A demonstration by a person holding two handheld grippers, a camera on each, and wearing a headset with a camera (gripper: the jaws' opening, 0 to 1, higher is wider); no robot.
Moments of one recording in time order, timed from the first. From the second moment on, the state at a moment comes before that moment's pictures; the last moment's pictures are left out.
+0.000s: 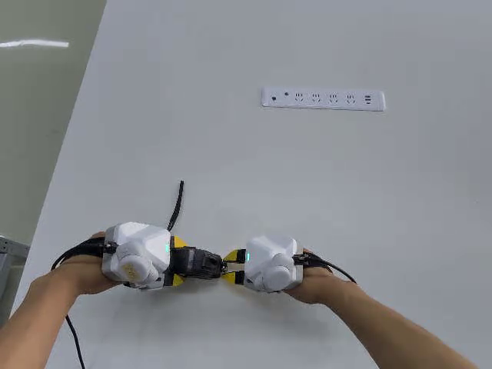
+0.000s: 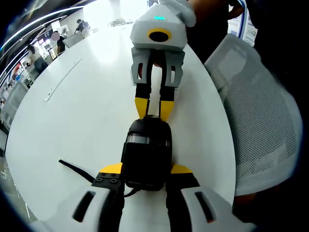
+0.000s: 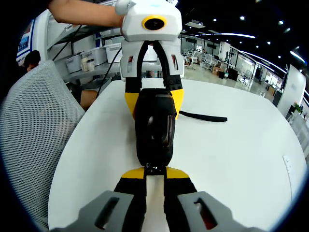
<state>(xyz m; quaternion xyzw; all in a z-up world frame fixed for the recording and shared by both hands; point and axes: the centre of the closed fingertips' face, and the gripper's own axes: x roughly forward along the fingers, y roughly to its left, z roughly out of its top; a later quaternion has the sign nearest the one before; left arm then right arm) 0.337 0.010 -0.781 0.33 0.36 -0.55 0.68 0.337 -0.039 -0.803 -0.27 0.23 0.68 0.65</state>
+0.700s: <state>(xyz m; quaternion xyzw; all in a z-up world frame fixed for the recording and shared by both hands) 0.337 0.012 -0.783 0.33 0.37 -0.55 0.67 0.336 -0.047 -0.802 -0.26 0.24 0.68 0.65</state>
